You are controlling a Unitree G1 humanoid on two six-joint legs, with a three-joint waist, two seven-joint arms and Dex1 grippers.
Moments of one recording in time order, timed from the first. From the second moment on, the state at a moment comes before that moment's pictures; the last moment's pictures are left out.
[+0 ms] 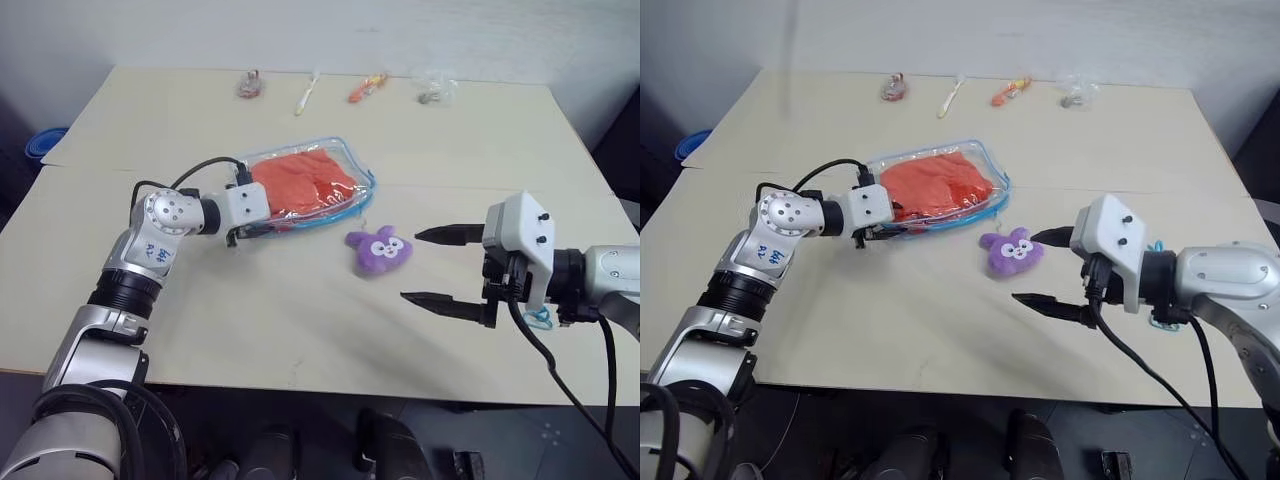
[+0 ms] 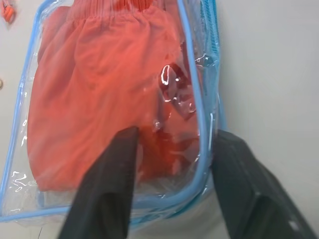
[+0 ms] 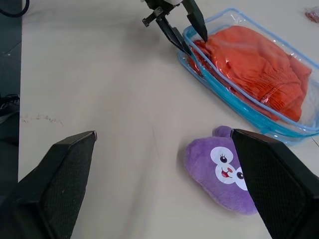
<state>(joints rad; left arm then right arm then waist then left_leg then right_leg) -0.89 0.64 -0.25 0.53 0.18 -0.08 -0.85 -0.34 -1.02 -0.20 -0.66 0.75 0.79 0.88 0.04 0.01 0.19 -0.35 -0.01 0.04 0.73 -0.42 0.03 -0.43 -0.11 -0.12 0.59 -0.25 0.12</state>
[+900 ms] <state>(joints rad) -0.90 0.86 -0.21 0.91 0.10 -0.91 -1.16 -0.30 -1.01 -0.28 -0.59 0.91 0.81 0.90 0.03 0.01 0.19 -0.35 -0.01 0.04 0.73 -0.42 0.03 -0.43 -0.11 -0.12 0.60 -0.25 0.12</state>
